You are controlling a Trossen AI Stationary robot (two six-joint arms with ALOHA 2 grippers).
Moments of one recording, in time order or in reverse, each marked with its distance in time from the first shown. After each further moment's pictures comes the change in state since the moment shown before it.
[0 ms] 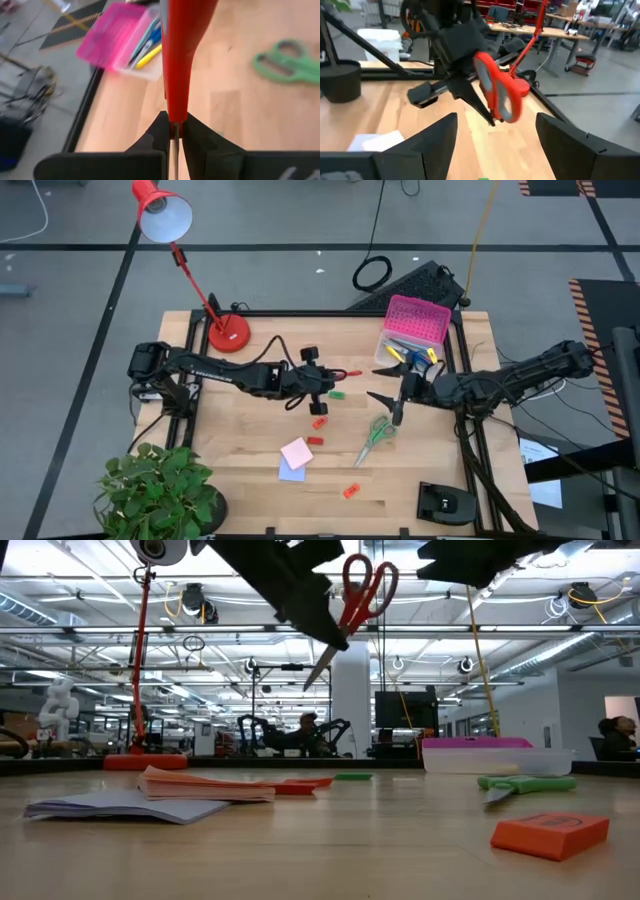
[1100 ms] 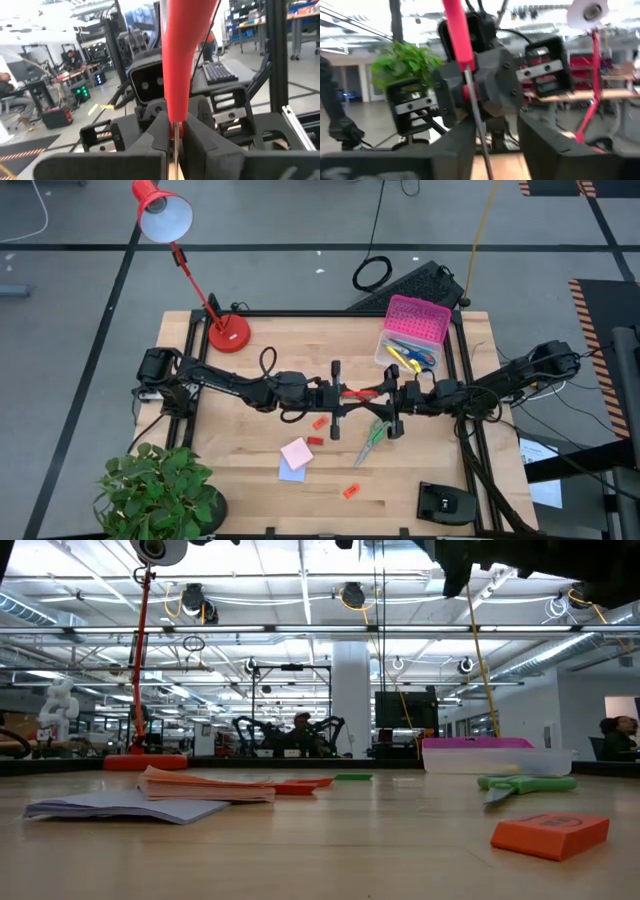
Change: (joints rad) left arm -0.088 0.085 0.000 0.821 0.343 0.036; right arm -0.016 0.303 -0.217 1.003 -0.285 0.019
